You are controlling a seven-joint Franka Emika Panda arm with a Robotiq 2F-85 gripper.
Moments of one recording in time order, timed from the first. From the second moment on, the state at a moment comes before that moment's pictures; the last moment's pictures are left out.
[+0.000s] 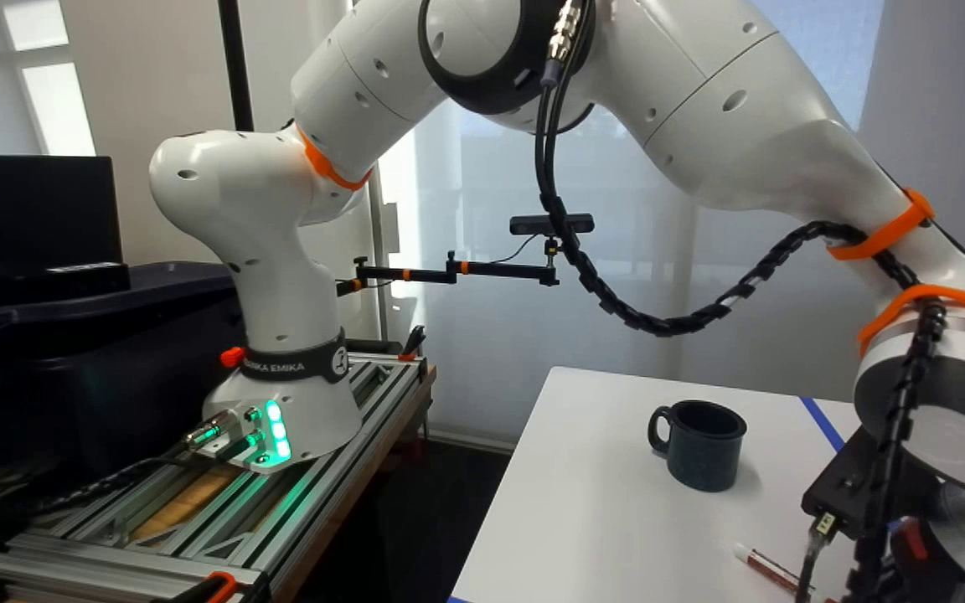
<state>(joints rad) -0.20 0.98 -0.09 -1.43 0.46 2.10 0.18</state>
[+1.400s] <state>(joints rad) -0.16 0.46 -0.03 -1.93 0.37 2.26 0.10</state>
